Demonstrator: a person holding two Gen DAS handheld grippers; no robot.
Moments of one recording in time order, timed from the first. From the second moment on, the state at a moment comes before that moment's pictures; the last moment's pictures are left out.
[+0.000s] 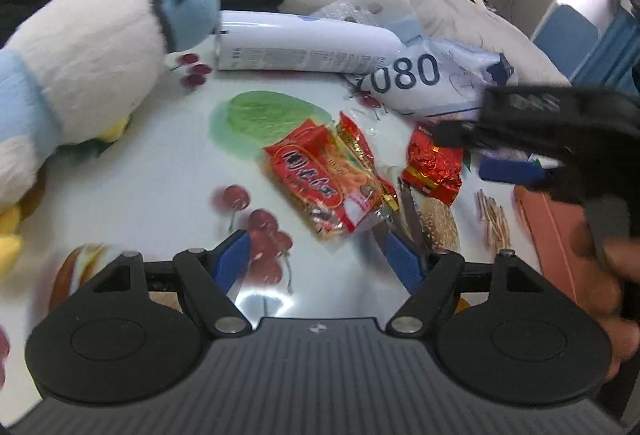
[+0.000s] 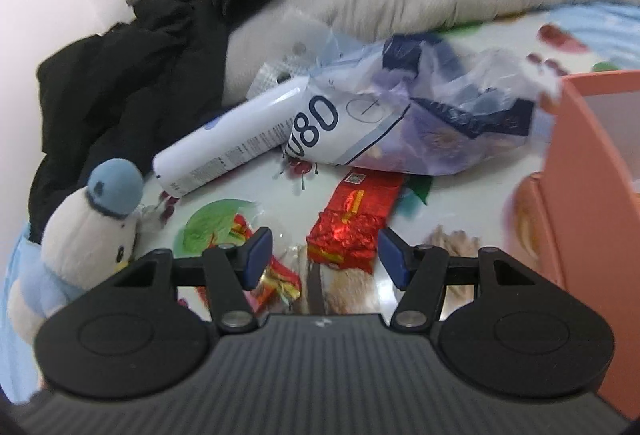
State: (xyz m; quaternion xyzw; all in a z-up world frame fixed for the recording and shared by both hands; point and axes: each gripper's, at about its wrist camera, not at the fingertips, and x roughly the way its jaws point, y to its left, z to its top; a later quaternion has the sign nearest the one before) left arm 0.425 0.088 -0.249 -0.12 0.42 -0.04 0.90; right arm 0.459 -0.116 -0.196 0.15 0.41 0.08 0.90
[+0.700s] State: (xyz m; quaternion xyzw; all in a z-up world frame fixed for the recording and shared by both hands) left arm 0.450 0.057 -0.261 0.00 0.40 0.00 0.92; right arm 0.511 -0.099 -0.229 0.06 0.46 0.02 0.88
